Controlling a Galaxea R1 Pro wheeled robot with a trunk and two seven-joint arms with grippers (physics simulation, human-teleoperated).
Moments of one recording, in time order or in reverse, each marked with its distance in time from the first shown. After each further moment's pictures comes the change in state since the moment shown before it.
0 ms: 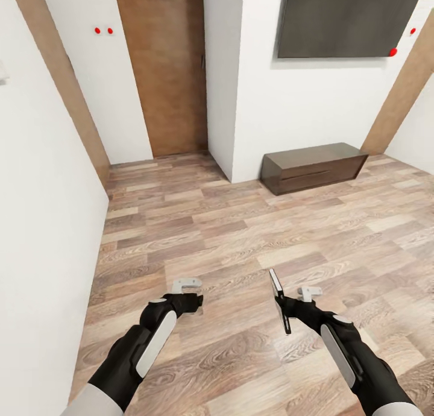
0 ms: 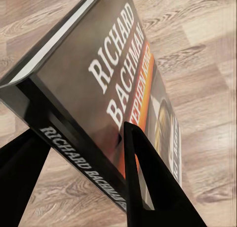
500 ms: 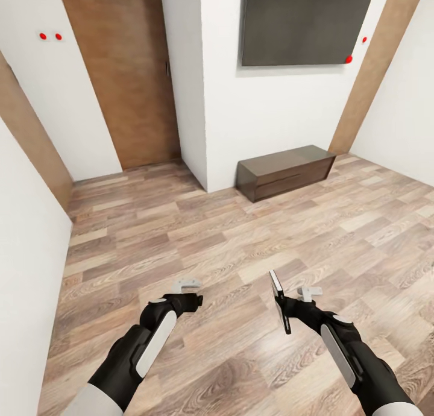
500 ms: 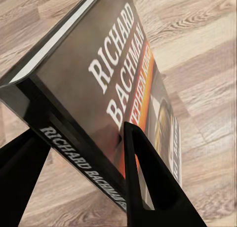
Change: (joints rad) left arm 0.000 0.001 0.000 0.000 -0.001 0.000 0.001; right arm 0.000 0.000 -0.001 0.000 0.001 0.000 0.001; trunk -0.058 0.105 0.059
